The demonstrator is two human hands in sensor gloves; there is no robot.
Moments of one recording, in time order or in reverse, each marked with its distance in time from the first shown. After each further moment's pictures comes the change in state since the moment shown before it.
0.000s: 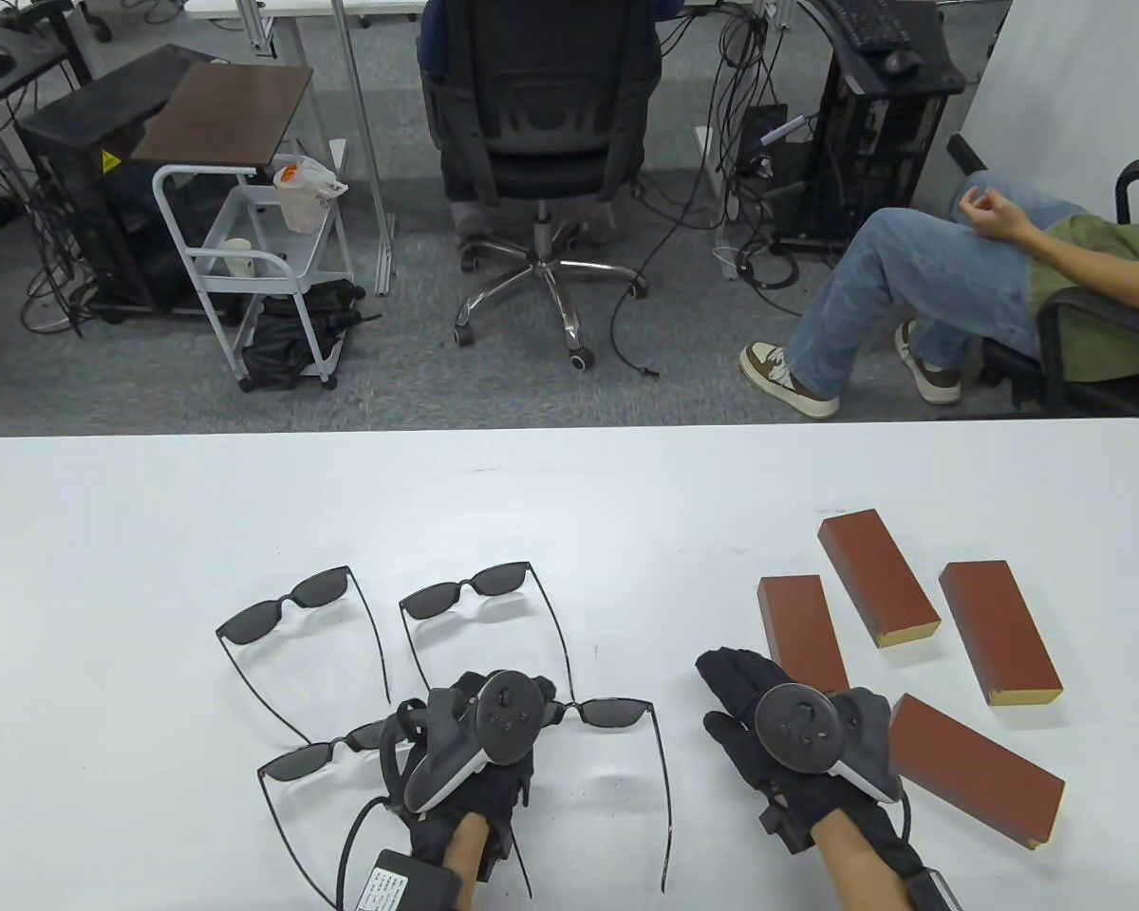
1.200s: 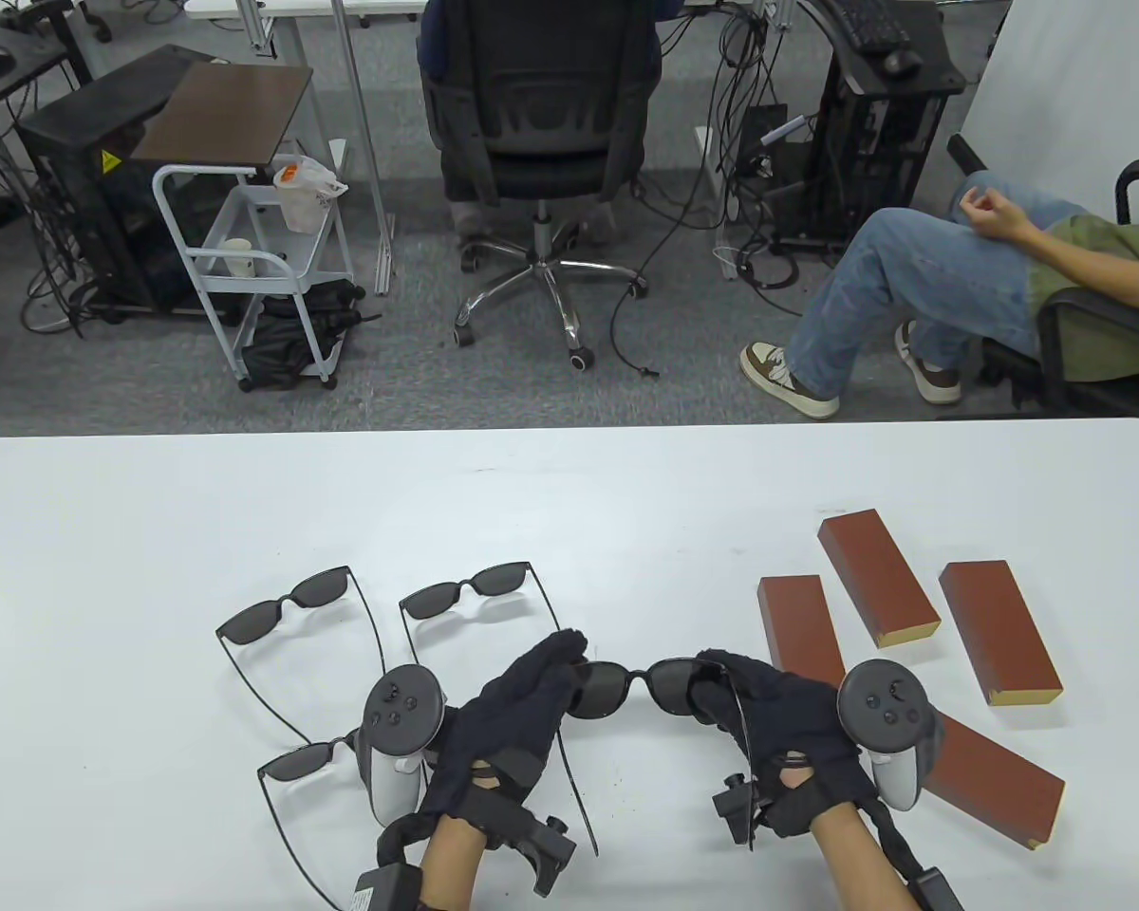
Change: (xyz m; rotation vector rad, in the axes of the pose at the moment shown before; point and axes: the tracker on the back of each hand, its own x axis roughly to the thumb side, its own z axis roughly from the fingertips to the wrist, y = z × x) left_hand -0.018 -0.019 0.006 -0.133 0.005 1.327; right_hand -0.015 -0.010 0.002 -0.181 0.233 -0.735
